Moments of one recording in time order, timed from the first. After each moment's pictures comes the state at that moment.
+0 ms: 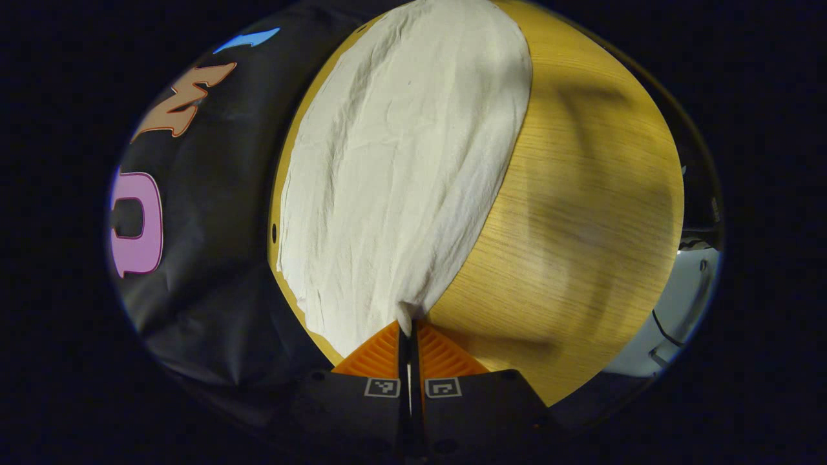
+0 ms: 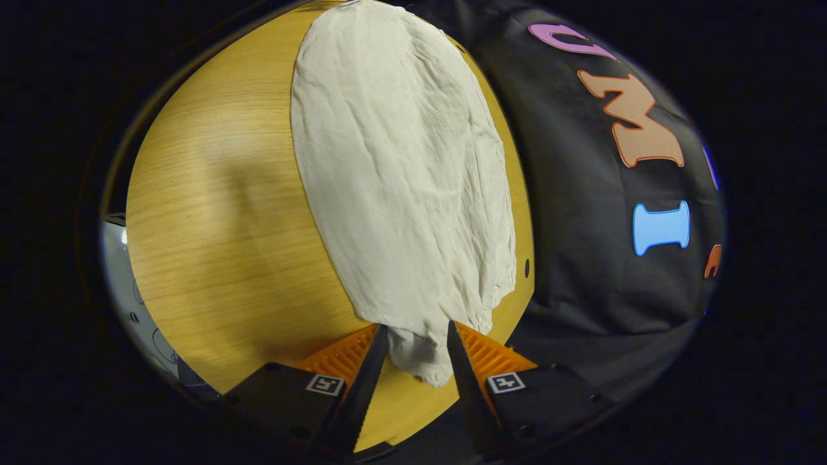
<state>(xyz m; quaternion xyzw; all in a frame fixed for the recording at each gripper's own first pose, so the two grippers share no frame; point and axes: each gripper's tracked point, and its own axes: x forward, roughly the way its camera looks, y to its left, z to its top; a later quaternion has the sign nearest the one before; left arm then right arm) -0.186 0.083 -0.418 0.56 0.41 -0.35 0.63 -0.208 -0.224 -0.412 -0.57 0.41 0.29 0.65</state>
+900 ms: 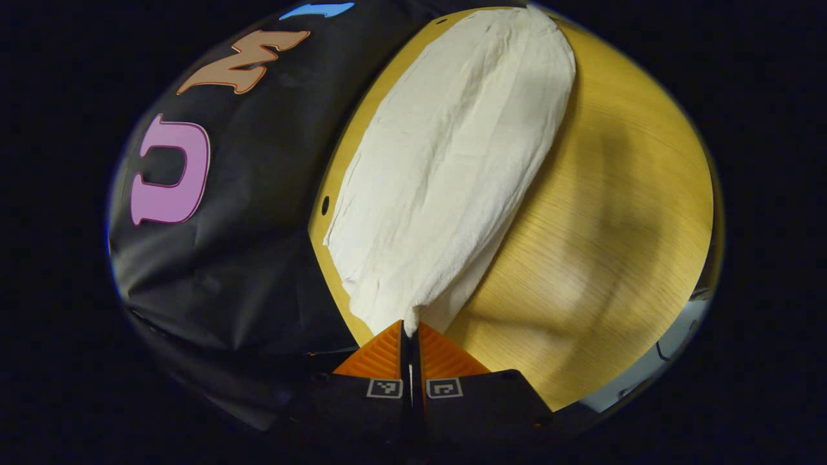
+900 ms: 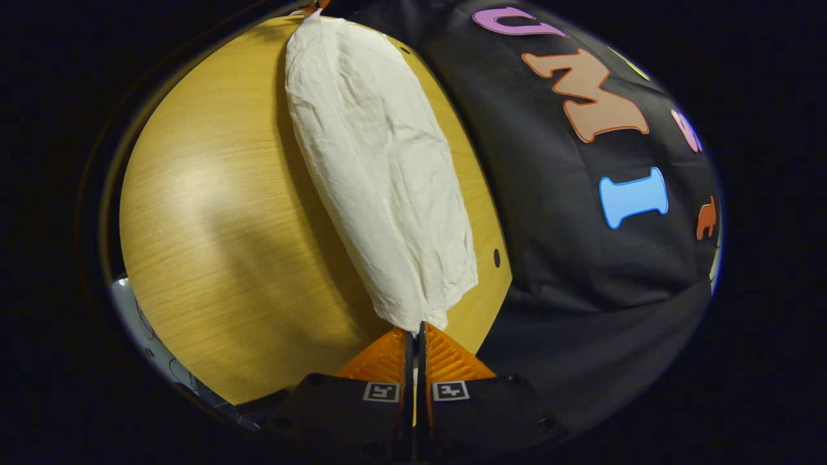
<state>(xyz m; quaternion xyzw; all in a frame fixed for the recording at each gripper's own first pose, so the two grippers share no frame) -0.118 0.074 -0.370 0.51 0.41 -0.23 0.72 -0.154 -0.224 -0.356 -0.53 0.39 0.22 0.72</state>
